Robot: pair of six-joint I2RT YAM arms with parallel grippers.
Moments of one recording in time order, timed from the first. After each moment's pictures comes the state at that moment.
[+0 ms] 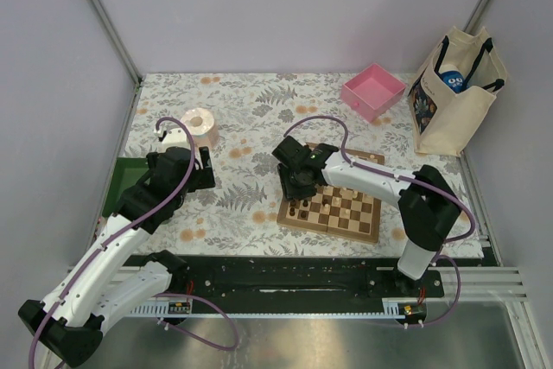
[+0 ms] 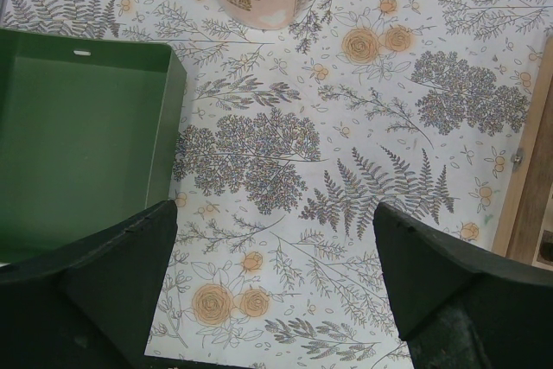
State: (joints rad) left arm -0.52 0.79 0.87 -0.78 -0.49 -0.42; right arm 0.89 1.72 1.28 -0.72 0.07 0.64
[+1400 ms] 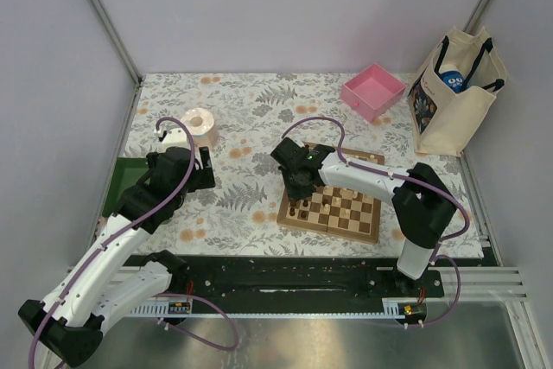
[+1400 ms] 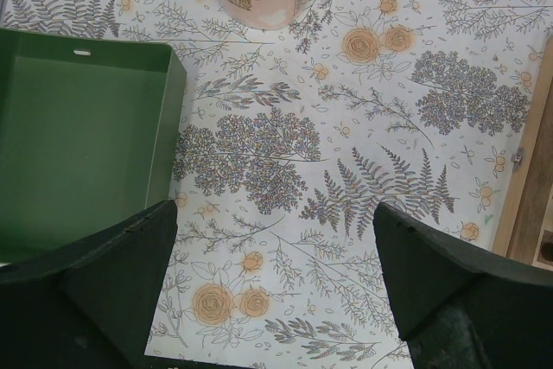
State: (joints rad) left arm -0.52 0.79 0.87 -0.78 -0.49 -0.42; right arm 0.89 1.76 1.28 -0.69 0.09 0.61
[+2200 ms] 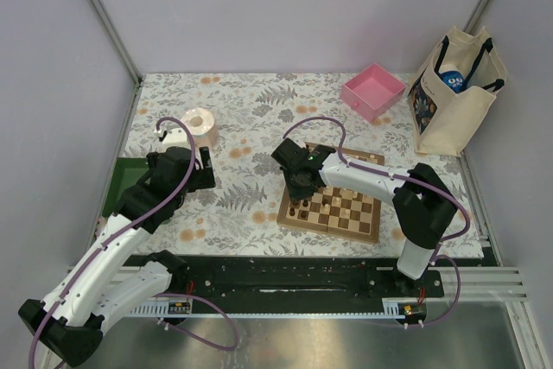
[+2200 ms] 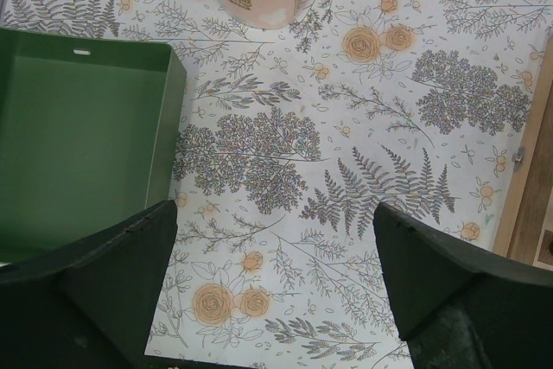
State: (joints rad) left arm -0.52 0.79 0.87 -0.78 -0.49 -0.42; right arm 0.89 1.76 1.27 -0.69 0.13 0.61
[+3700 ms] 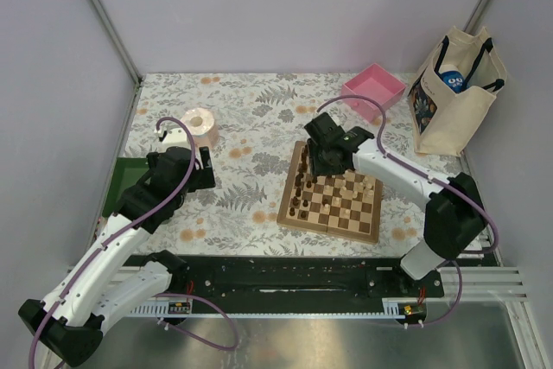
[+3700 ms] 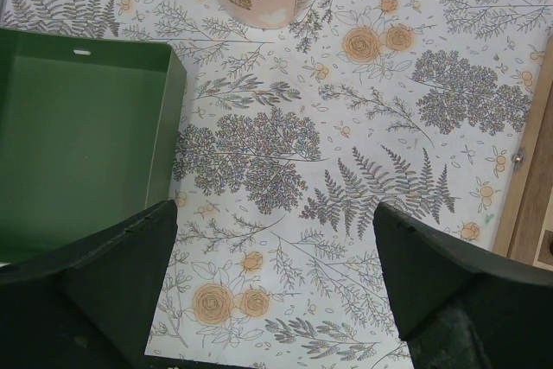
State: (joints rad) left arm -0.52 0.79 0.87 -0.78 -0.49 -0.42; right arm 0.69 1.58 1.26 -0.76 0.21 0.53
